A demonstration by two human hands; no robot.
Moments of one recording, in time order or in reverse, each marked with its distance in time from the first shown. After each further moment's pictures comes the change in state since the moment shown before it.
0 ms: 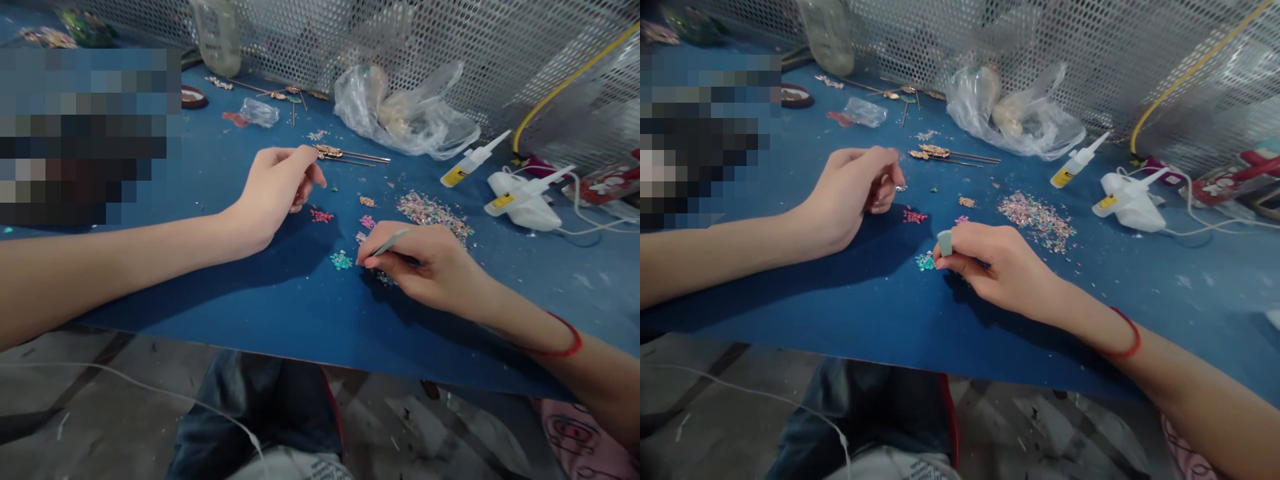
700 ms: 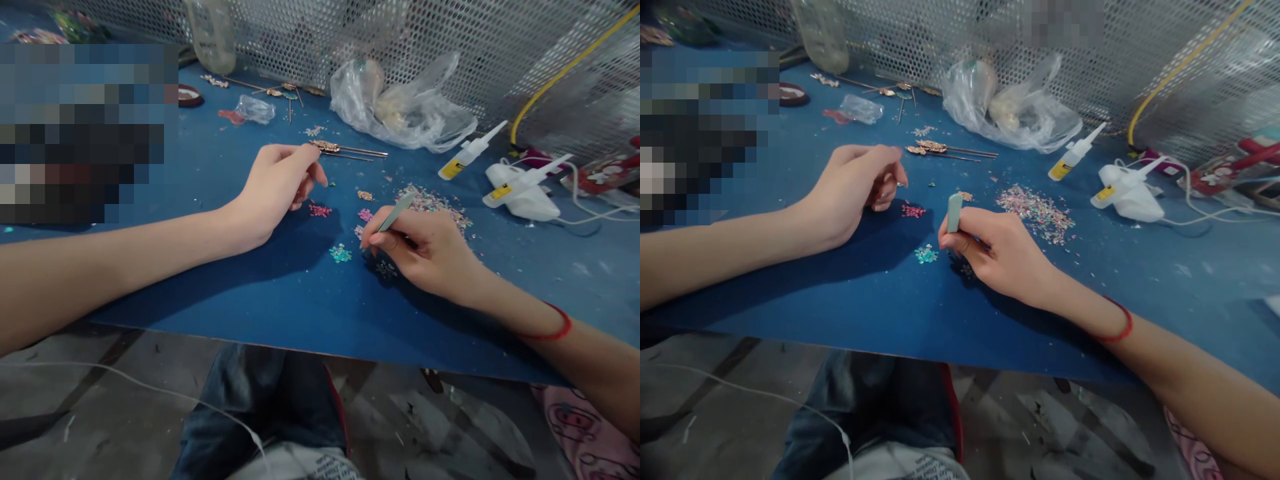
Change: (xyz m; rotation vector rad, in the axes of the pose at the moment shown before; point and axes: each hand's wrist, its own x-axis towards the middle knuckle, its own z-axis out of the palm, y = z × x) left_hand 0.001 -0.005 0.000 0.058 -0.045 0.031; right_hand -0.001 0.000 0.003 -0.045 0.066 0.153
